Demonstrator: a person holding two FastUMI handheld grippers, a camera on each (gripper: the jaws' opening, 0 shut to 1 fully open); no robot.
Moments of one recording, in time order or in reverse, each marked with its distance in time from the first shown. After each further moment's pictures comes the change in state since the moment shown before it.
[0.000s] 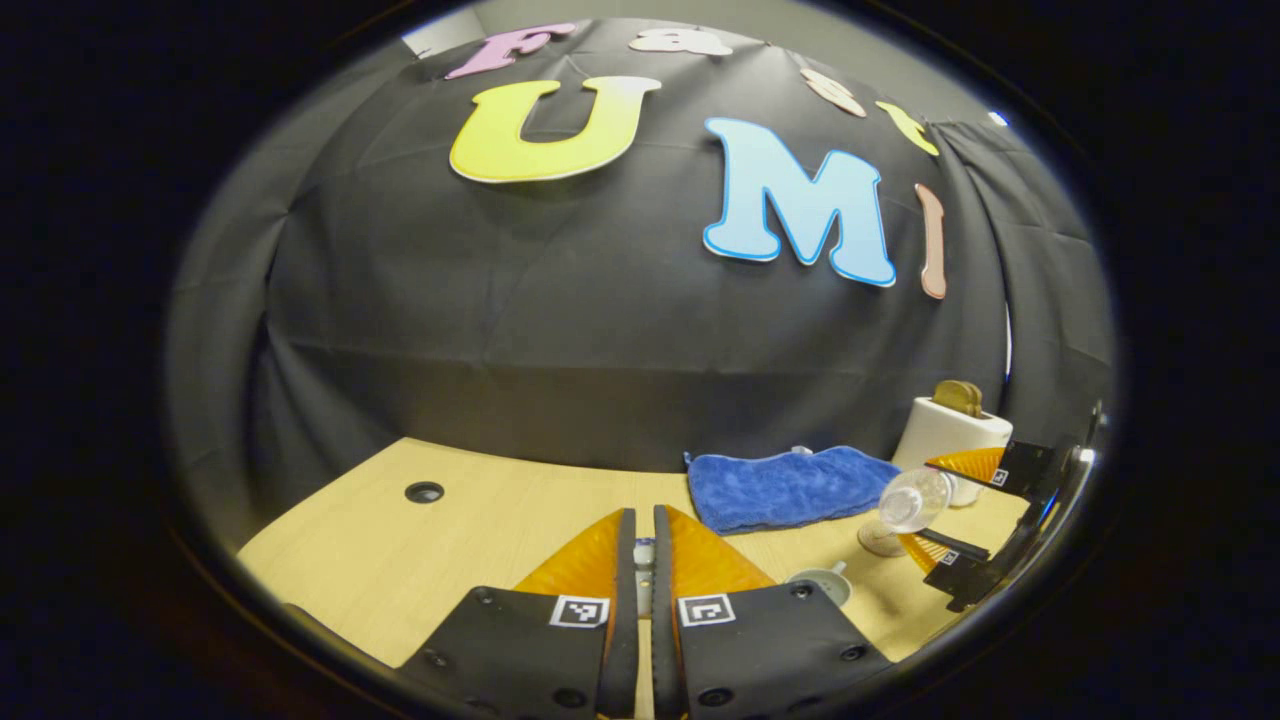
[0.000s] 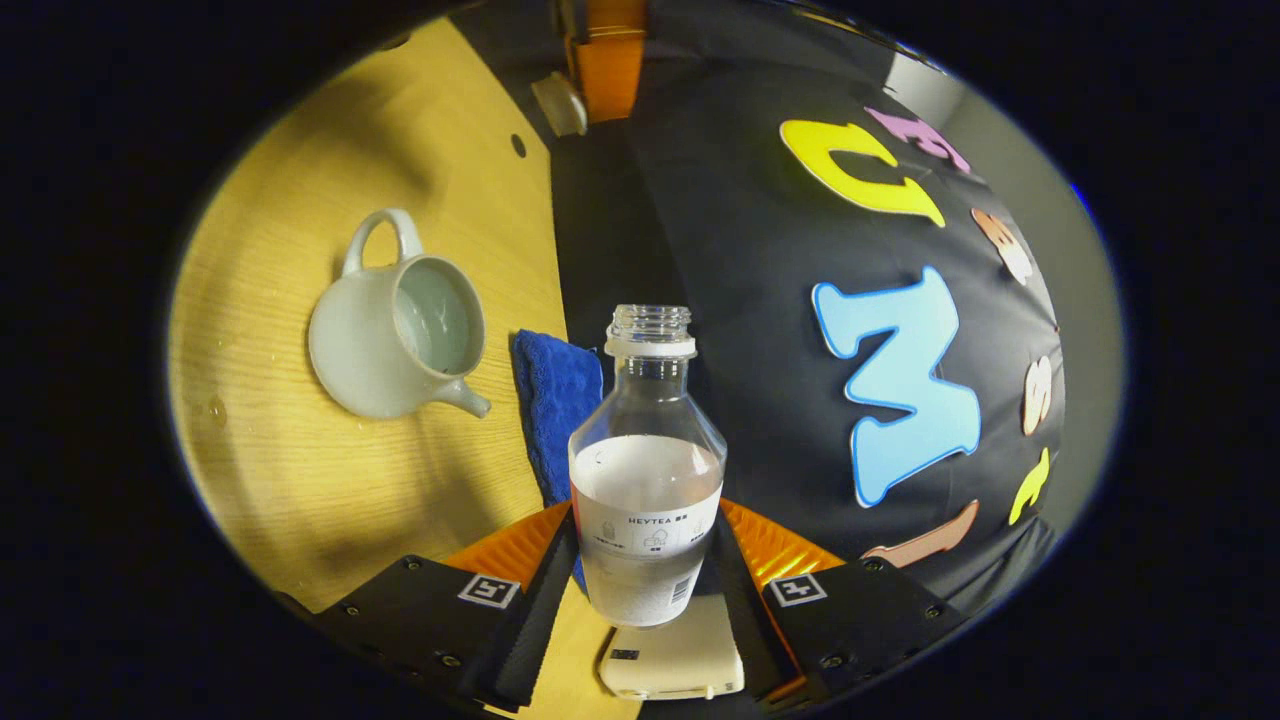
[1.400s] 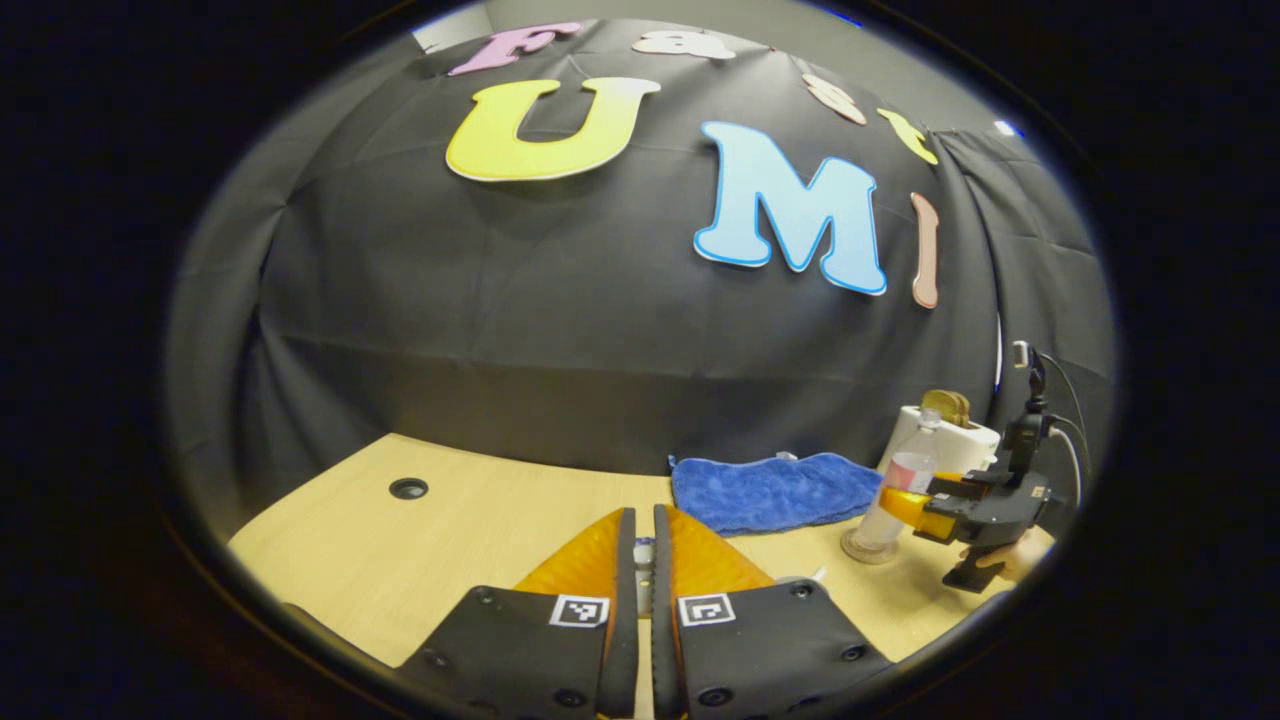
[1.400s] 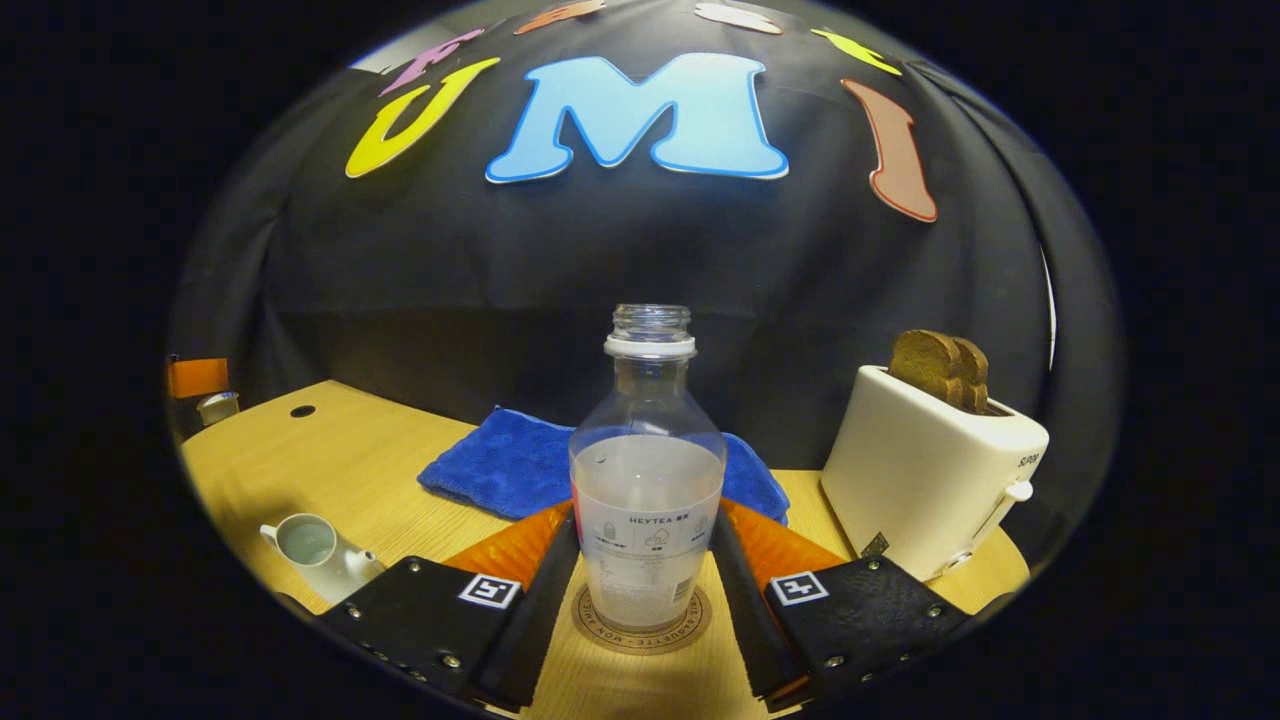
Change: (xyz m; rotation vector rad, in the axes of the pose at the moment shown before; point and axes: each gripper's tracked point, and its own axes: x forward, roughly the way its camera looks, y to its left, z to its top) left arm -0.002 -0.011 0.003 -0.025 -0.009 -0.028; right arm 0.049 0.004 -0.077 1.231 0.108 0.081
